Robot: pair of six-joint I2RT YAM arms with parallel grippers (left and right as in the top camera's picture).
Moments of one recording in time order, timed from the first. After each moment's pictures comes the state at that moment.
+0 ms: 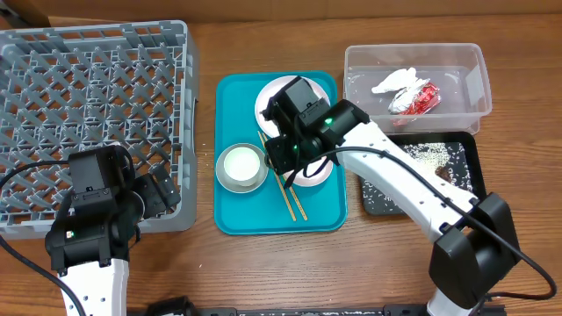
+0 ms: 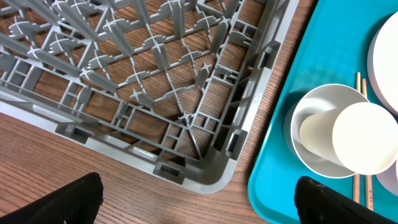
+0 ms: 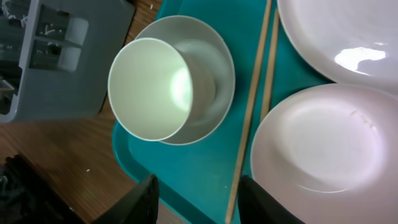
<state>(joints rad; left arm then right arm) 0.20 0.98 1.03 -1.10 -0.04 -0.26 0.69 1.86 1.57 -0.89 -0.30 0.28</state>
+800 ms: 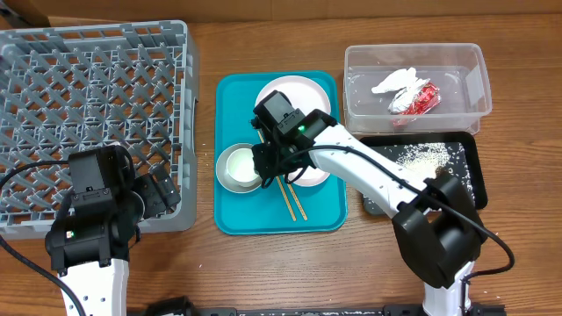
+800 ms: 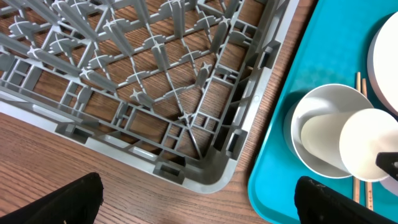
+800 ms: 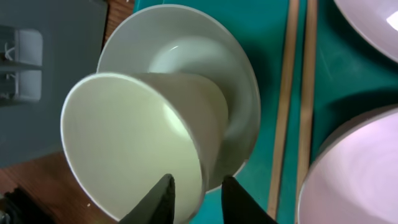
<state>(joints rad) 0.20 0.98 1.03 -1.10 -0.04 -0.26 0.73 2.01 1.57 -0.77 -0.31 0.44</state>
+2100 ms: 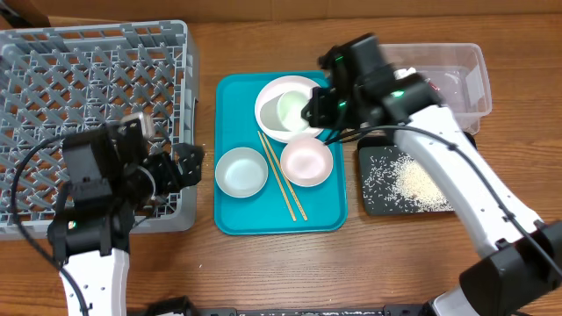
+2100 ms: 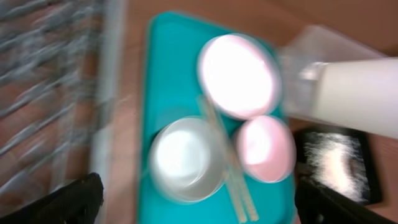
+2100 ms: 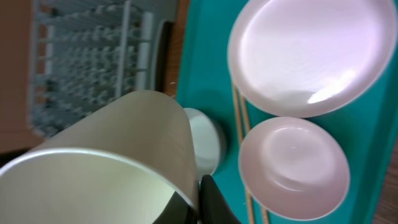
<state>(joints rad) 0.18 1.03 1.03 -0.82 0.49 -0.18 0.43 1.72 1.63 -0.88 -0.48 0.46</state>
